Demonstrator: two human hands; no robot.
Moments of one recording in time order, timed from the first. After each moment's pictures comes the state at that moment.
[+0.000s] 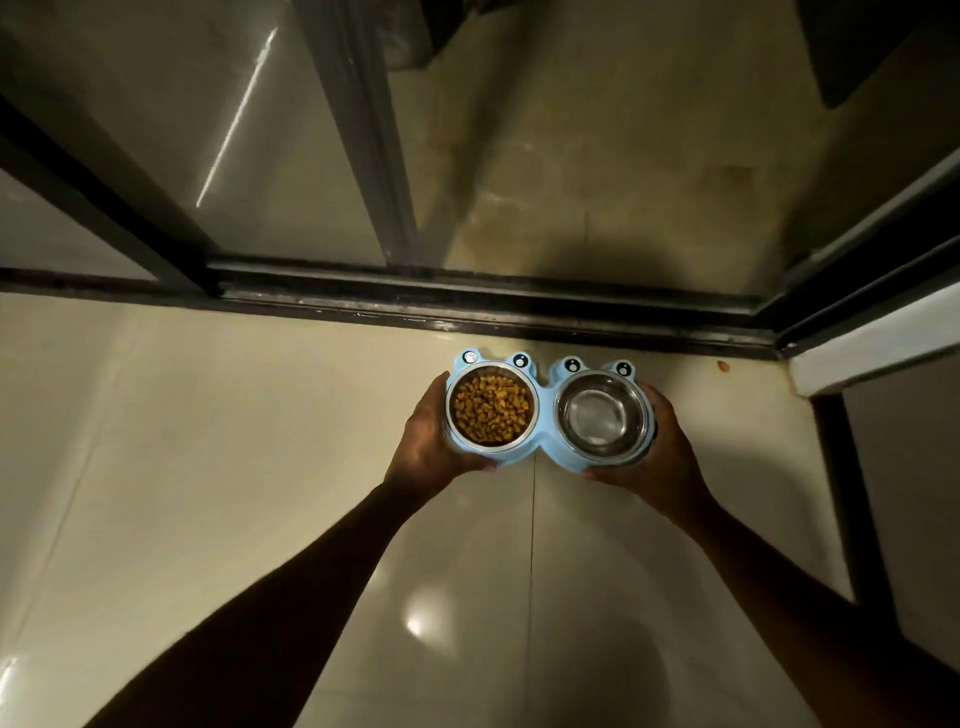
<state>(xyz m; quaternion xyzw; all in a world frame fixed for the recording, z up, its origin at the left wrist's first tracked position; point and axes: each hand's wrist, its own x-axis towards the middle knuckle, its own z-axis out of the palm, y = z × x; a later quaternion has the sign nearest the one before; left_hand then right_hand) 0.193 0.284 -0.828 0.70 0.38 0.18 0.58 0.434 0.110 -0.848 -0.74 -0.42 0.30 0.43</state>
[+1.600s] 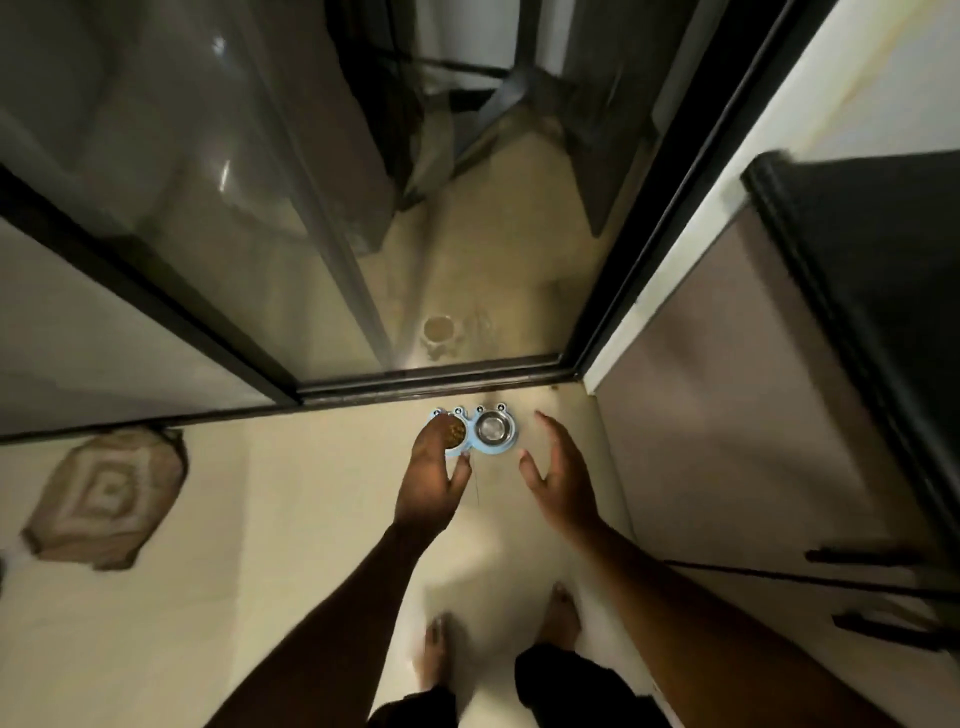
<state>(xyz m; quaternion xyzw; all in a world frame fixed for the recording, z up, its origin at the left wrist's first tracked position) 0.146 0.126 -0.318 0.82 0.35 0.15 0.42 0.286 -0.008 -0.325 -0.82 -0.37 0.14 0.41</state>
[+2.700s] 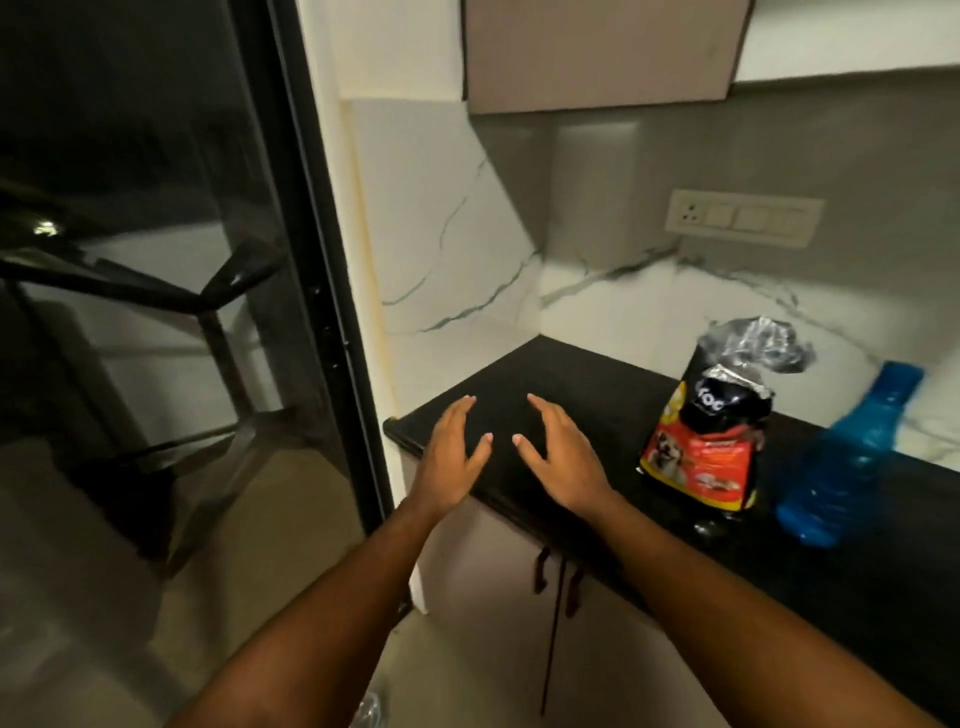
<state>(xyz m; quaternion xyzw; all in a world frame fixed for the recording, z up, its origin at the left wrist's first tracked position) 0.327 -0.059 0.057 0.88 -0.11 0.20 0.41 0.332 -0.246 0.069 -0.91 -0.16 -0.15 0.35</state>
